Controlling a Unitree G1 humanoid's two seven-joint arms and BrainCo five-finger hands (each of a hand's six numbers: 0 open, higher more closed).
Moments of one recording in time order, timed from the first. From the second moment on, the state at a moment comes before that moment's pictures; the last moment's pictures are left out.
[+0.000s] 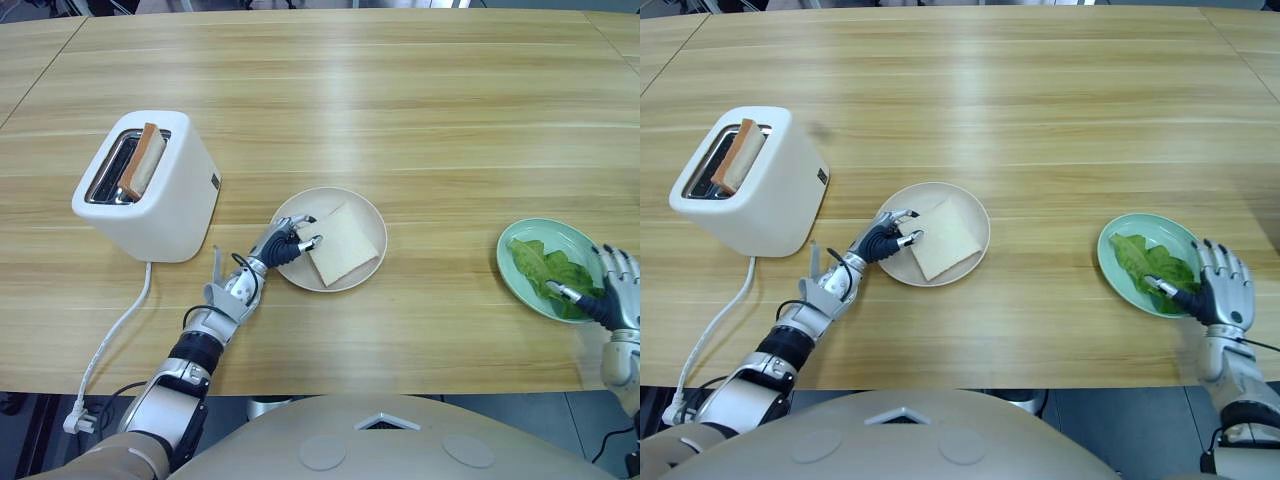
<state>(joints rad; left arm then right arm) -0.14 0.32 -0.29 0.57 0.48 -0.54 0.15 0.08 -0.78 0.03 1.02 -0.76 -0.42 -0.82</state>
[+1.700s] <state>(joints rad) 0.16 0.34 0.22 -0.17 0.78 -0.36 0.67 -0.49 -0.25 0.63 0.85 -0.94 -0.56 -0.66</state>
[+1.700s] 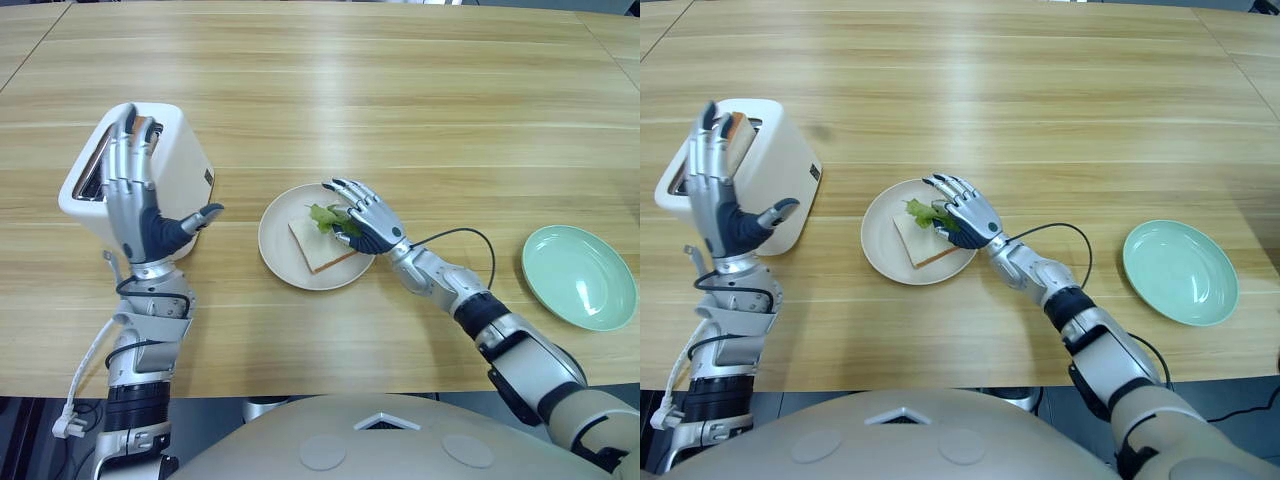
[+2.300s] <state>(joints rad) 0.13 0.58 0.33 0.06 0.75 -0.04 0.44 -0.54 -0.26 0.66 1.00 -0.94 -0.58 -0.74</state>
